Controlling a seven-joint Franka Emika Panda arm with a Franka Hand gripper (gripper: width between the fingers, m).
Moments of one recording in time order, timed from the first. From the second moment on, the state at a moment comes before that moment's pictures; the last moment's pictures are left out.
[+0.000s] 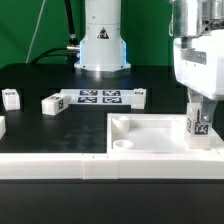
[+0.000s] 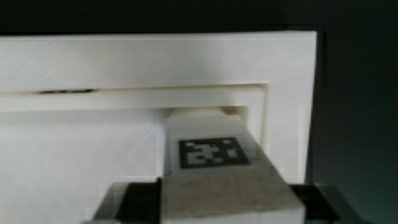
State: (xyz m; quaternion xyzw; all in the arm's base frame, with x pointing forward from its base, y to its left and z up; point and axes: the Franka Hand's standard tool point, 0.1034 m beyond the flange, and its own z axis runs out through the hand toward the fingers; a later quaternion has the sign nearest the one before) arm 0.633 0.121 0.071 -0.71 0.69 -0.04 0.07
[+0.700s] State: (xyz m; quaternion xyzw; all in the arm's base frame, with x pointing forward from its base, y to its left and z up) arm 0.632 0.123 0.071 -0.92 0.38 -0.06 0.04
